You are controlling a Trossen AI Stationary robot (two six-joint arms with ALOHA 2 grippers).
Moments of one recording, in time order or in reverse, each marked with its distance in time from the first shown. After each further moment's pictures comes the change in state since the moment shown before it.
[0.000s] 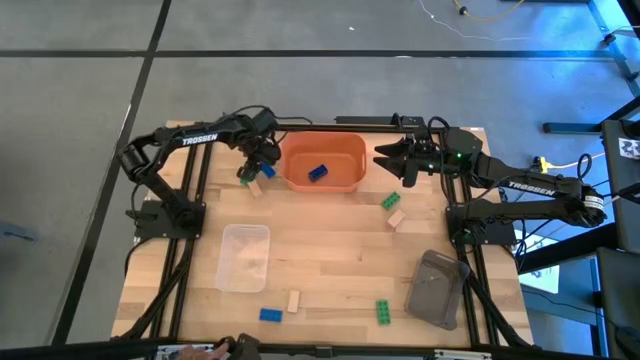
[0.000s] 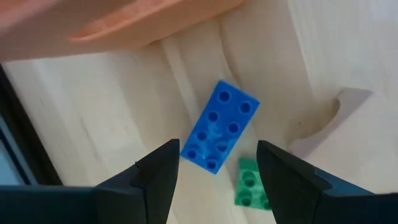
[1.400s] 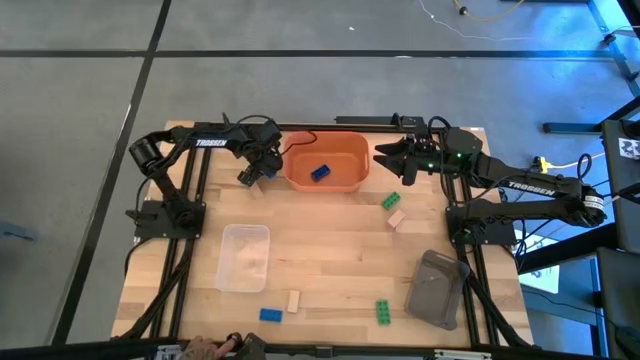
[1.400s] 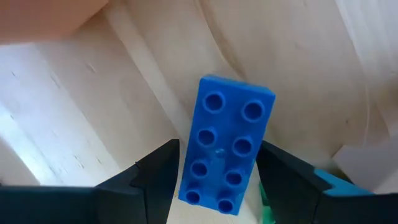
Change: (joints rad) left arm -0.008 0.115 -0.101 0.194 -0.052 0.160; right arm 0.000 0.000 0.000 0.000 0.024 0.025
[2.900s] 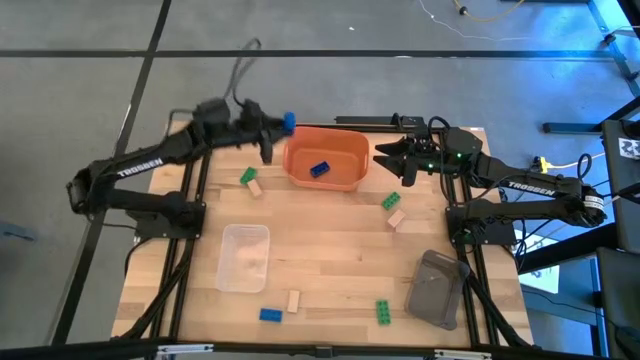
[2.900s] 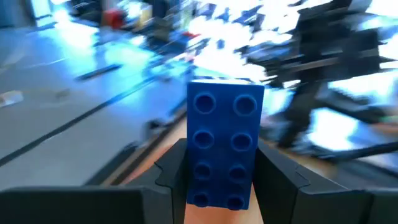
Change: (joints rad) left arm -0.242 -0.632 0.015 0.594 0.119 -1.403; right arm 0.000 0.000 -0.001 0.000 -0.003 -0.044
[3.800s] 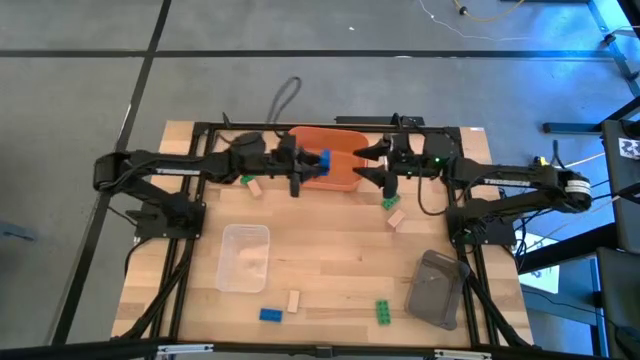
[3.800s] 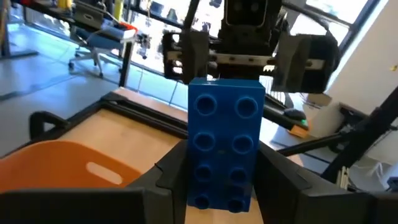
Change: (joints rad) left arm -0.220 0.298 -0.039 0.400 0.010 -0.169; right arm 0.076 0.248 0.000 0.349 -0.061 -0.225
